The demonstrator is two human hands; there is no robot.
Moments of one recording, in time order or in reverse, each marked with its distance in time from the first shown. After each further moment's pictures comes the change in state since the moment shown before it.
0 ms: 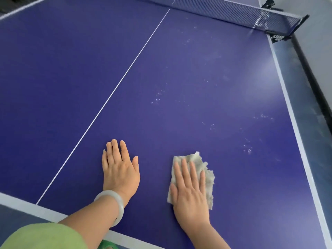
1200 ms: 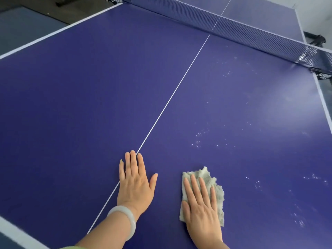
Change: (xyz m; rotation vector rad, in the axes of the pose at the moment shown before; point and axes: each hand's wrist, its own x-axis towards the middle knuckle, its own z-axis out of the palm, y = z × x) left_hand 0.119 -0.065 -0.020 0.005 -0.072 0.044; right_hand 0.133 -0.070 0.006 -0.096 -0.015 -0.189
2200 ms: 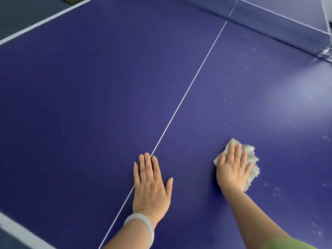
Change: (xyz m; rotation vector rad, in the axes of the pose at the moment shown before) left_hand 0.005 -0.003 0.005 -0.037 -0.005 0.017; right_hand 0.136 0.036 -0.012 0.090 -0.051 0.617
